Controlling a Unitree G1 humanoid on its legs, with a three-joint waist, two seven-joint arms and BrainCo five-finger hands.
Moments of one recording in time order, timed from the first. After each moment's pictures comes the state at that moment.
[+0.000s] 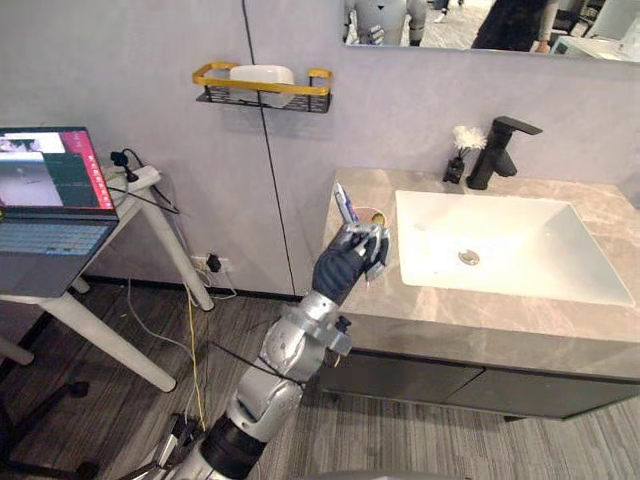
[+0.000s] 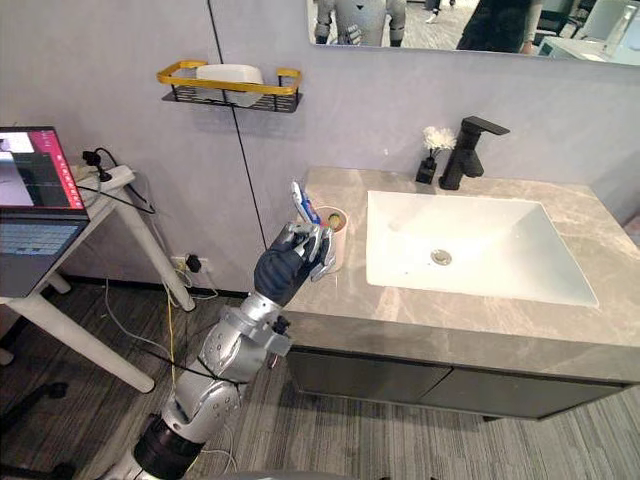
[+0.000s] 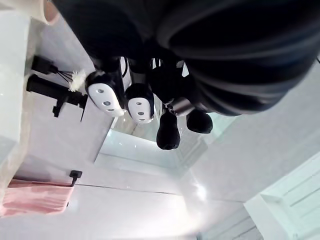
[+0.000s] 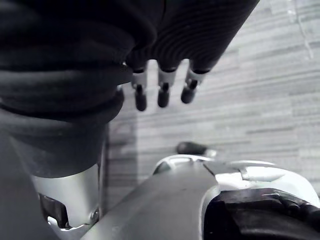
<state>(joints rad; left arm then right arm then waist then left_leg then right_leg) -0.21 0.14 -0.52 -0.29 -0.56 -0.13 -0.04 0.23 -0.08 -0.17 1.10 -0.01 -0.07 -0.08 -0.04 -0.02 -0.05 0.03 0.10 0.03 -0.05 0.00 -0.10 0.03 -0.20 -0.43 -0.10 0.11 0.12</state>
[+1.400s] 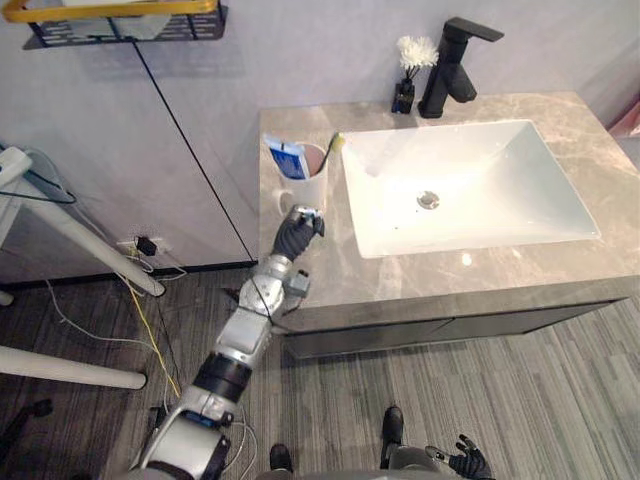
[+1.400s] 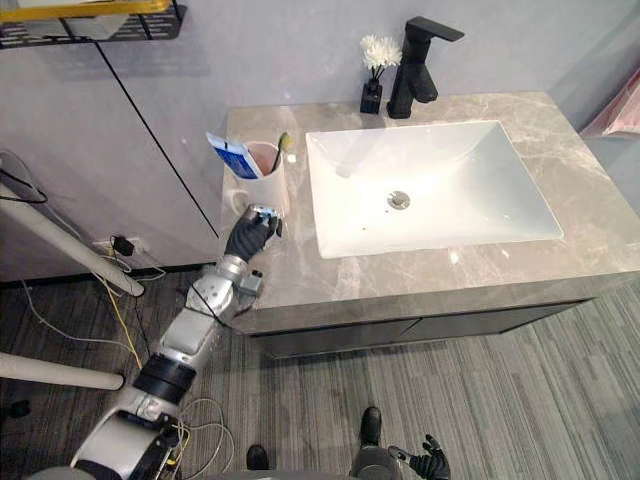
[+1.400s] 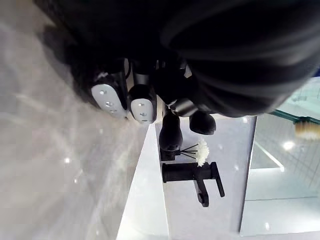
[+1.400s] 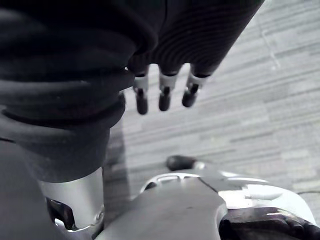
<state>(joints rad) -0.50 0.24 -0.25 0.29 -0.16 -0.09 0.08 0.23 -0.10 -0.12 0.87 -0.01 -0.08 -0.07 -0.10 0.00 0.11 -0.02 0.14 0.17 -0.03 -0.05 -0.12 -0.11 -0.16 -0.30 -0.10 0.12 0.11</state>
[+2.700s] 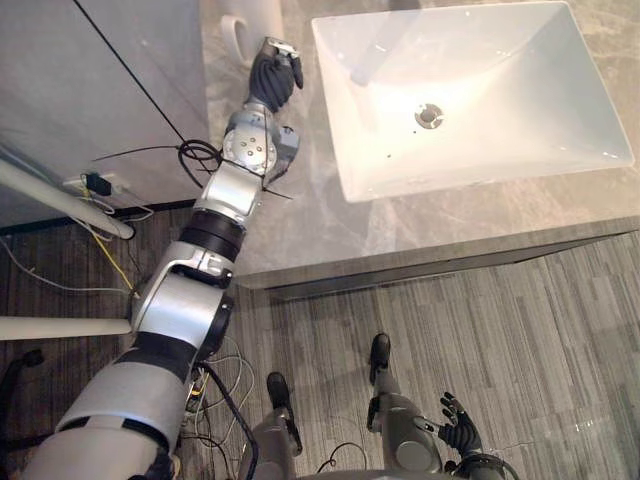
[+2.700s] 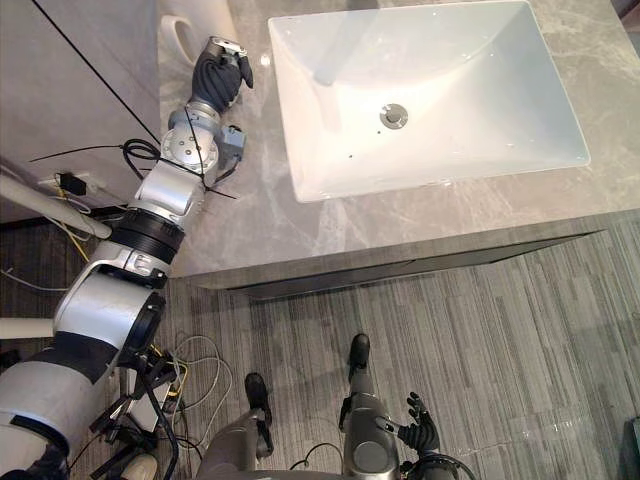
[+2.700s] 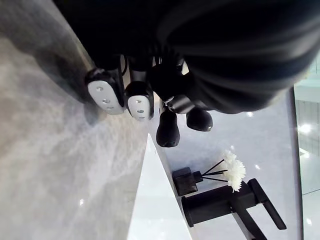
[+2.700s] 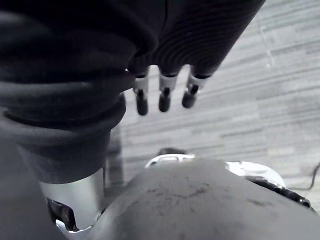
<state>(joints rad) -1.16 0.31 -0.26 0.70 -0.10 -0.05 0.20 0.35 -0.09 -0.01 0.55 -0.01 -0.13 -0.05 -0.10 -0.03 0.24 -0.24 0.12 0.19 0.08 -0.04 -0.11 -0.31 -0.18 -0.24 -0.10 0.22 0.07</state>
